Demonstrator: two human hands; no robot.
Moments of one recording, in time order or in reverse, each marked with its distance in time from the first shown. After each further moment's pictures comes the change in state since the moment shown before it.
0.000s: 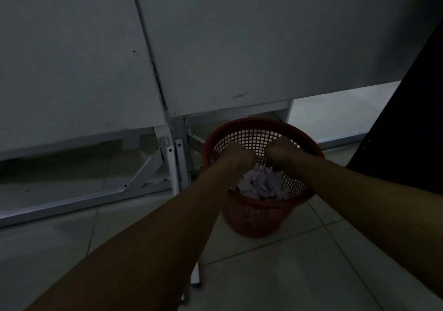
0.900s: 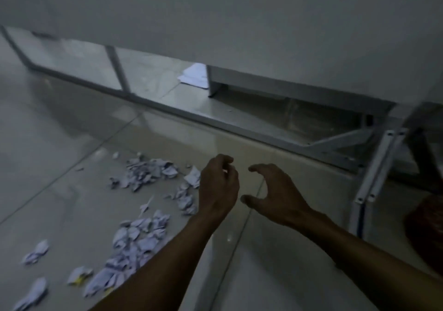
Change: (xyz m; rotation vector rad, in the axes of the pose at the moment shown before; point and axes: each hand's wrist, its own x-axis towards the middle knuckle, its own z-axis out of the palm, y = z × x) left_hand -0.234 -0.325 -0.175 -0.064 1.095 -0.011; right_hand -0.222 -0.080 0.312 -0.314 -0.532 -1.042
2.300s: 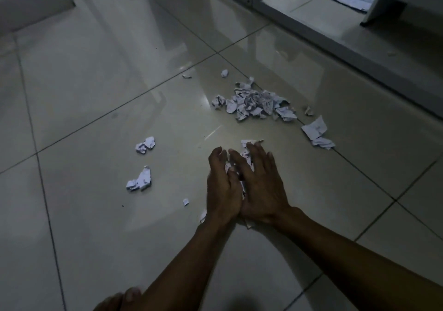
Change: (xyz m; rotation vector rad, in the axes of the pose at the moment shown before) left_hand -0.092 -0.175 -0.127 -0.018 0.264 -0.595; right_hand 0.033 -0.104 0.269 -0.099 -0.338 -0.506
